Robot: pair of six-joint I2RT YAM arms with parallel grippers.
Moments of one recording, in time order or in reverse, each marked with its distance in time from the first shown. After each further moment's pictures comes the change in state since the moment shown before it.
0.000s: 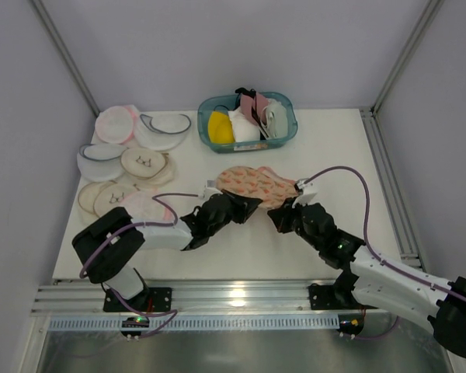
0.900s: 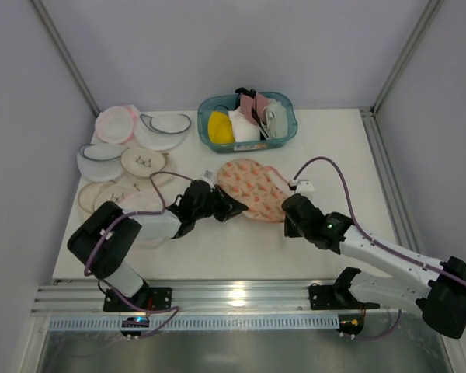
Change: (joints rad) left arm 0.246 0.006 -0.060 -0.031 0.461 0.343; right arm 0.009 0.187 0.284 -0.676 0.150 0.086
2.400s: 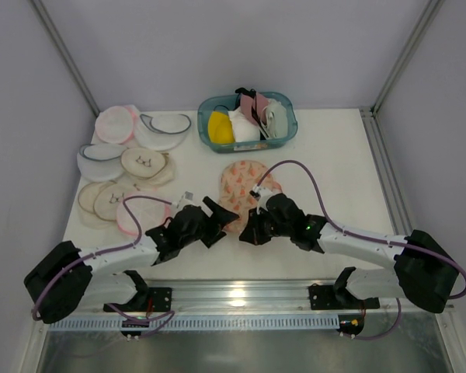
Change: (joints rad) left arm -0.174 -0.428 -0.170 -0.379 -0.340 -0.101; right arm 0.079 0.228 -0.059 0.561 -0.585 -0.038
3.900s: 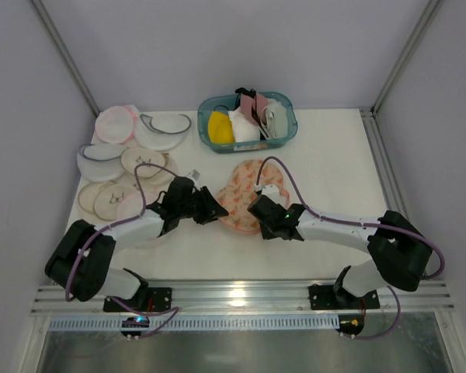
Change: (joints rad) left arm 0.309 0.196 0.160 -0.085 0.404 0.483; right arm 0.040 0.233 0.202 -0.443 0.567 0.007
